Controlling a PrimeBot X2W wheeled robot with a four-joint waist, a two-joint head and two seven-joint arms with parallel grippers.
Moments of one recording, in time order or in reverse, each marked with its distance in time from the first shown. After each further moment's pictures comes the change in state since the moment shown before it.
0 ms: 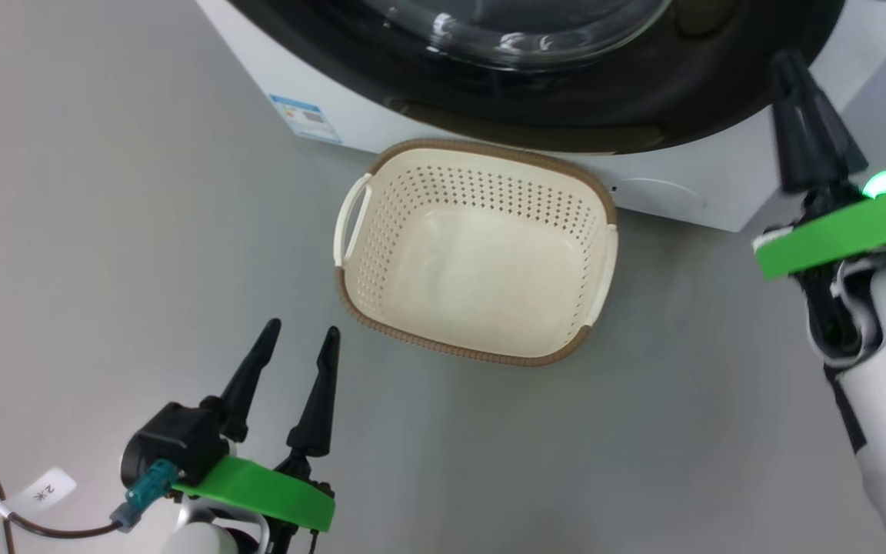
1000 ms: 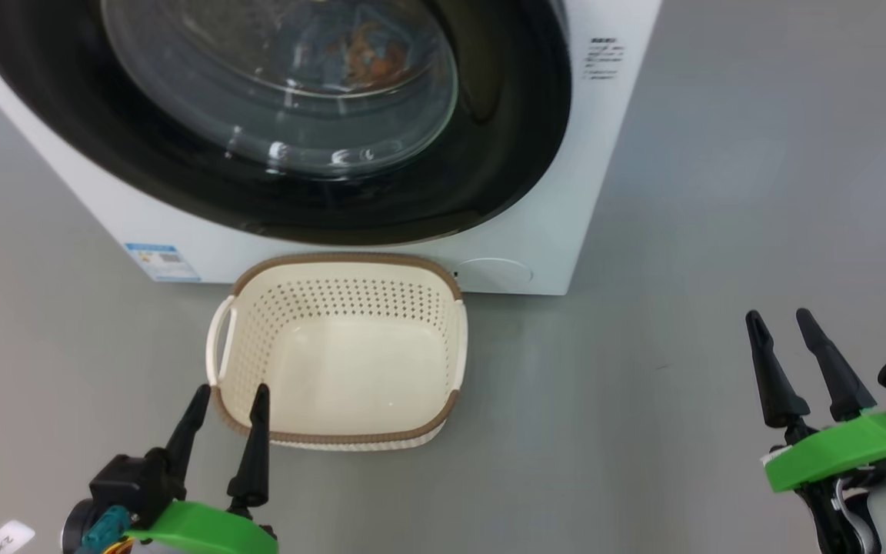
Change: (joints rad) left arm 0.087 0.013 0.139 0.092 0.052 0.000 0.000; right arm 0.473 0.040 -0.112 -0.046 -0.032 0.000 0.000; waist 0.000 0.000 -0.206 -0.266
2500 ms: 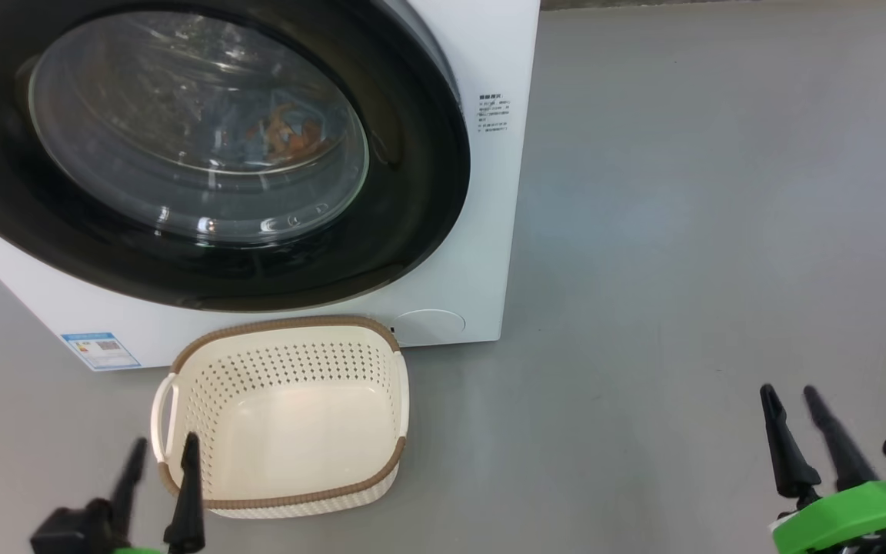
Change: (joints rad) left arm 0.104 0.026 0.130 -0.012 0.028 0.000 0.000; right arm 0.140 0.032 -0.058 0.005 -0.012 0.000 0.000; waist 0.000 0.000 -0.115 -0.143
